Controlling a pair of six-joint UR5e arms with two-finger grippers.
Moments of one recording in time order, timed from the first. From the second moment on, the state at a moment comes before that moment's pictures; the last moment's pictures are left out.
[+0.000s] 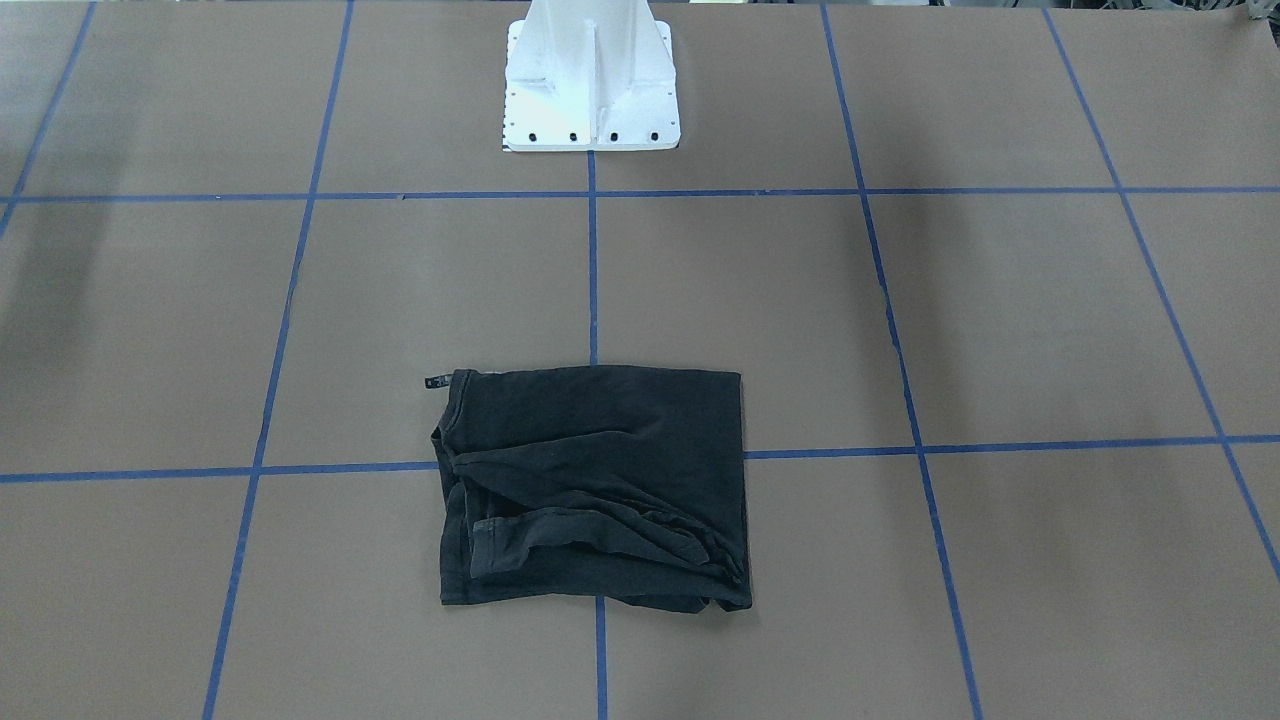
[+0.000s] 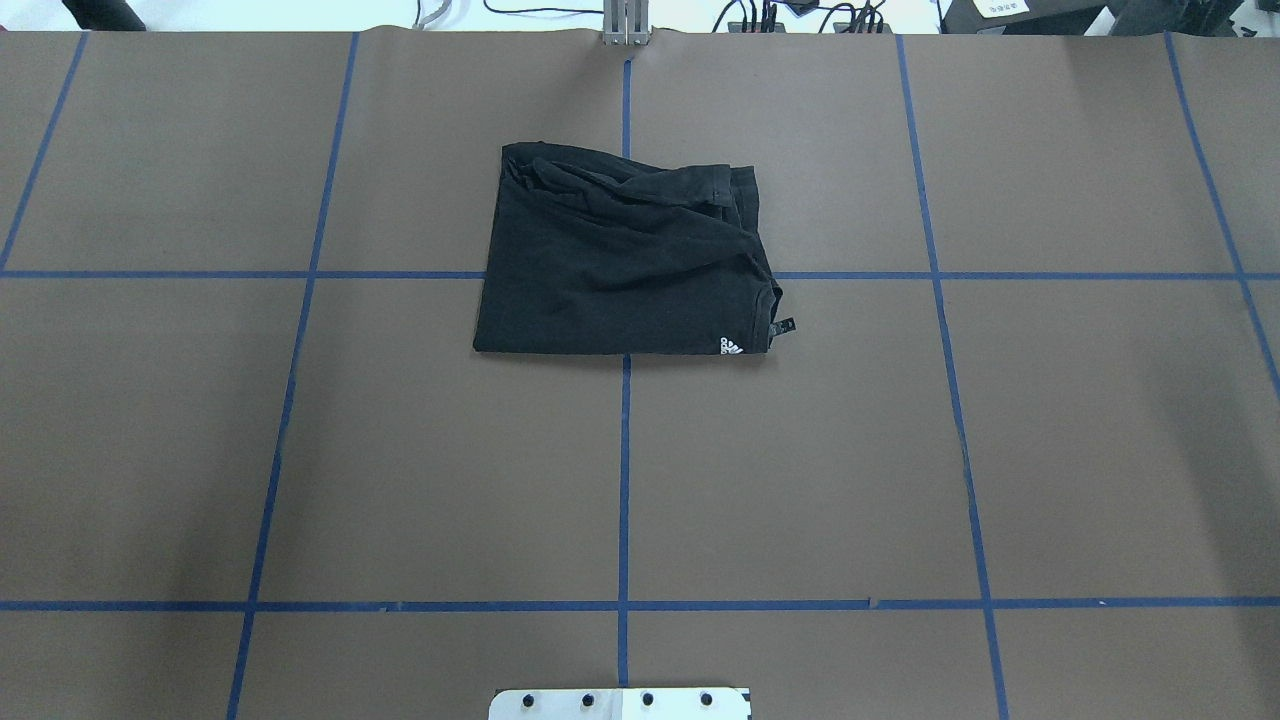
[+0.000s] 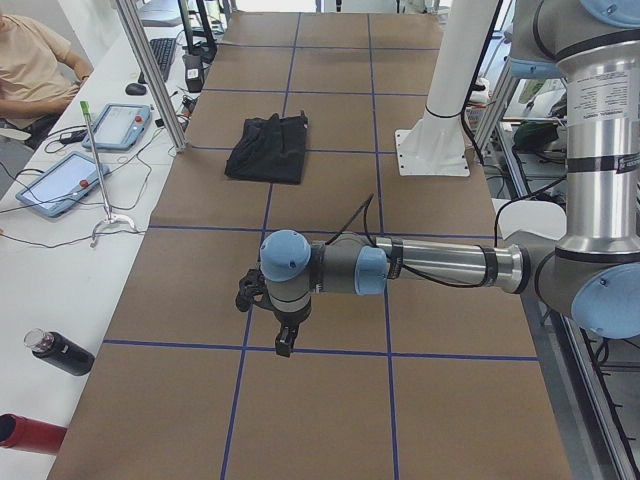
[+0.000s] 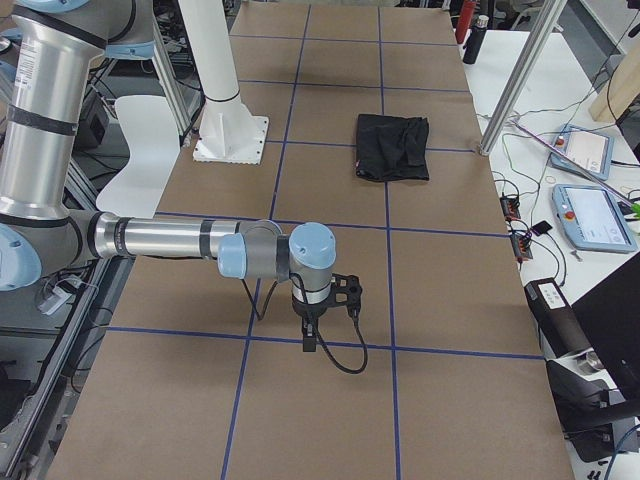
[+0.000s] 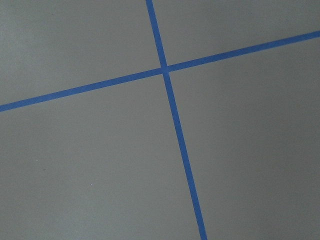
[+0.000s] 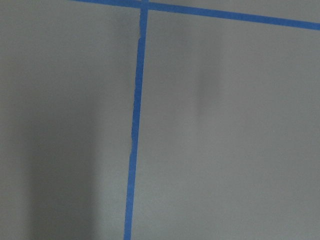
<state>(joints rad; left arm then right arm) -1.59 -1.46 -1.74 -1.53 -2.36 0.22 1.51 -1.86 1.86 -1.56 2.23 -0.02</state>
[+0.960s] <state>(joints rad) -1.59 -1.46 -1.74 -1.53 -2.36 0.22 1.51 -1.86 1.86 -1.56 2.24 -0.02</state>
